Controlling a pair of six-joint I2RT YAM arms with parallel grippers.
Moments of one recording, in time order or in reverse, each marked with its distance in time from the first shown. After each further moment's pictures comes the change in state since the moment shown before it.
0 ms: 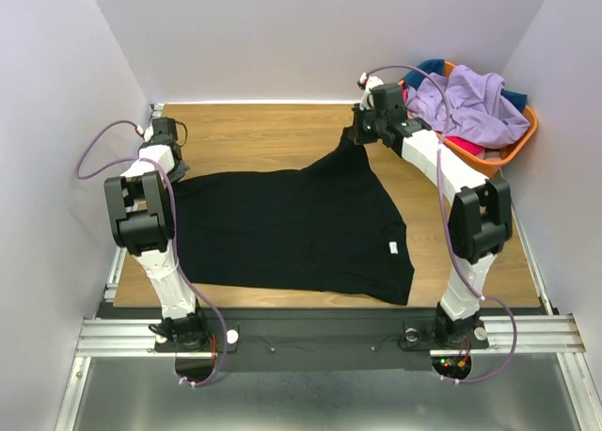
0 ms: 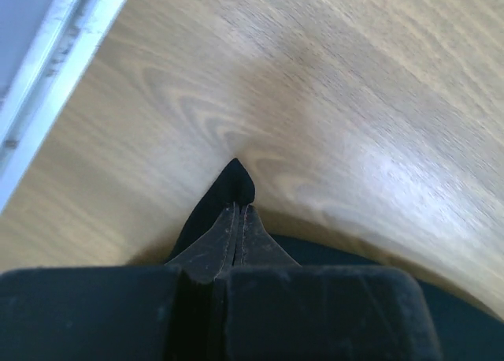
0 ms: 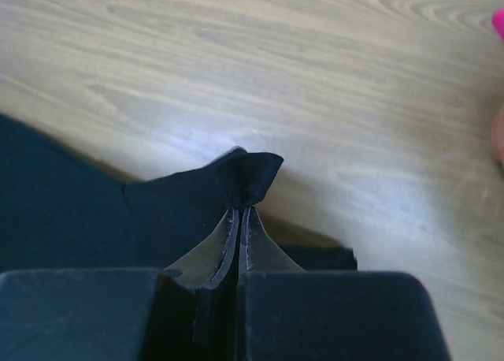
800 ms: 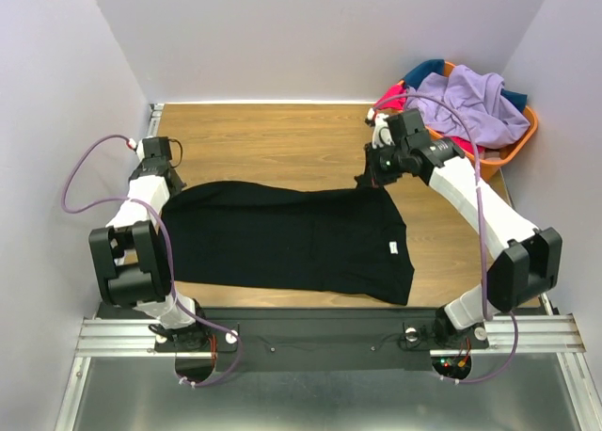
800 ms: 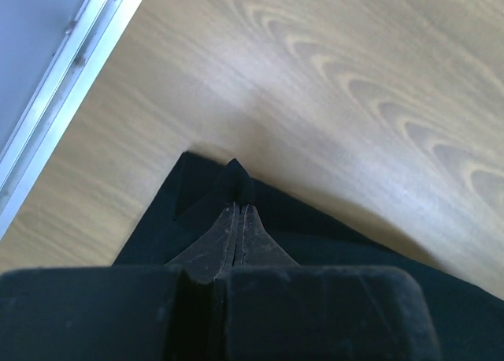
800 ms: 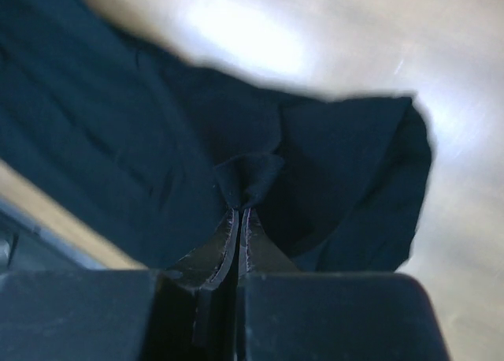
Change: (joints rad) left arm 0.000 -0.437 -0.364 0.054 0.034 0.049; right arm 0.047 -0.394 -0.251 -0.407 -0.156 -0.023
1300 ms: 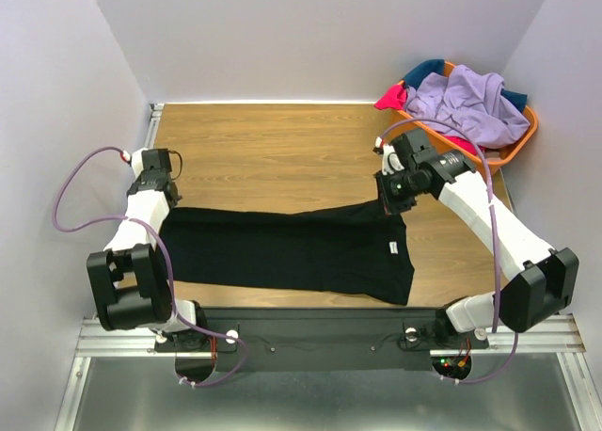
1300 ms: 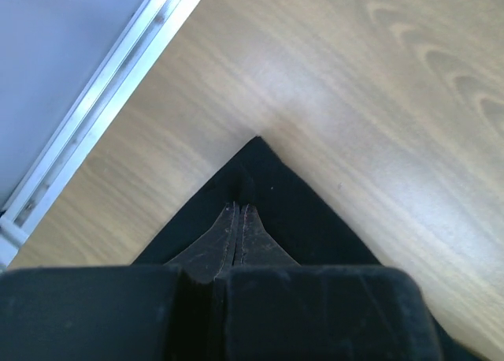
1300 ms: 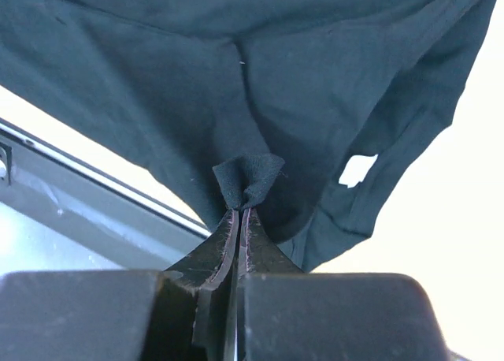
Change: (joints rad) left arm 0.000 -0.151 -0.117 -0.047 -0.124 -0.011; right arm 0.025 -0.132 -0.095 -0.282 -0.001 0.036
